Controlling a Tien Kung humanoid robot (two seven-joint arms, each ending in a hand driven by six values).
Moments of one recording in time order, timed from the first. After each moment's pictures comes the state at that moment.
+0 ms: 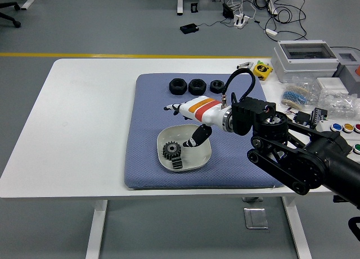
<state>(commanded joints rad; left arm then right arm) -0.12 0.08 -0.30 -0.21 -0.11 0.25 -0.03 0.98 -0.11 0.52 1.05 -1.93 0.17 -0.05</state>
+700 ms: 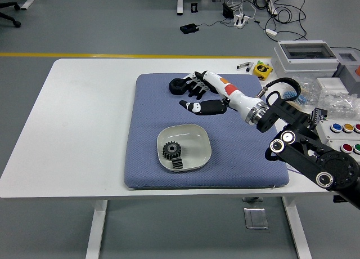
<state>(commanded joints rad) -0.11 0.07 -0.31 -0.20 -0.09 0.25 -0.03 0.82 -0.21 0.66 1.13 -1.19 -0.18 0.10</state>
